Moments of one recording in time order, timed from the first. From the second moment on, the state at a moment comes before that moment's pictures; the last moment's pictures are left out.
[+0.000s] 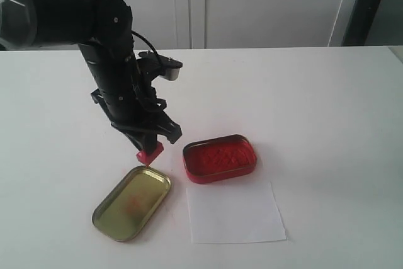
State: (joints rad) left arm -0.63 1.87 -1.47 -0.12 1.08 0.14; right arm 0.04 0.01 -0.01 0.00 0.36 0.24
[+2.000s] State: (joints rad) left arm -0.77 2.27 -2.02 -0.13 1.19 0.26; right arm 0.04 0.01 -0.01 0.00 0.36 0.24
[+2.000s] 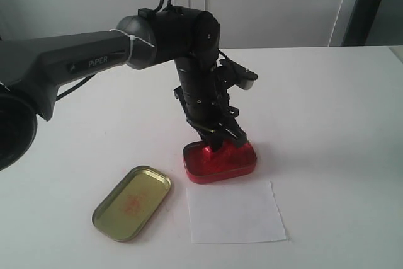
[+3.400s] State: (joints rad) left arm -0.77 2.34 -2.05 -0.11 1.23 0.26; right arm 0.04 0.01 -0.01 0.00 0.36 0.24
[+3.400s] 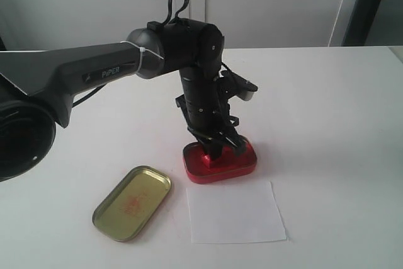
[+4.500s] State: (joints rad) left arm -0.77 2.37 -2.14 -0.10 1.31 0.26; right arm 0.04 0.01 -0.01 0.00 0.36 0.24
